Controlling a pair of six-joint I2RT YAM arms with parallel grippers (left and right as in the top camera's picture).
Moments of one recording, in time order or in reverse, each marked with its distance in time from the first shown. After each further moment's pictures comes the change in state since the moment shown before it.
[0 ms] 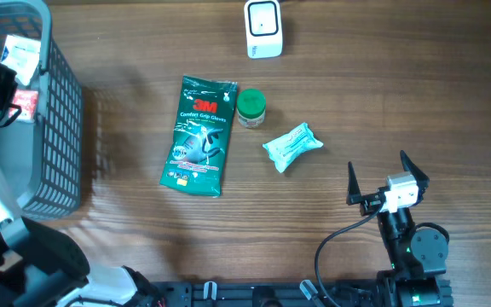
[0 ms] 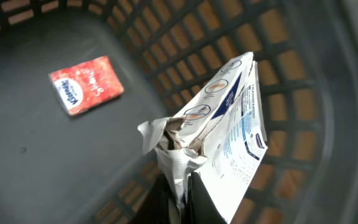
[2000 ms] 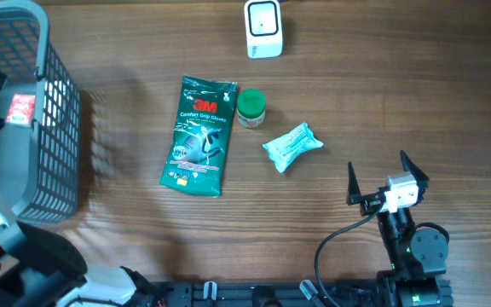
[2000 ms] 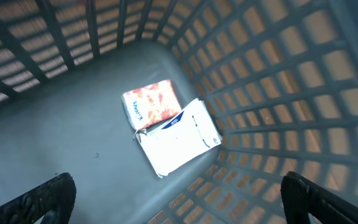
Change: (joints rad) left arm 0.064 0.004 0.034 -0.097 -0.153 0.062; right arm 0.000 0.000 0.000 0.000 0.000 0.000
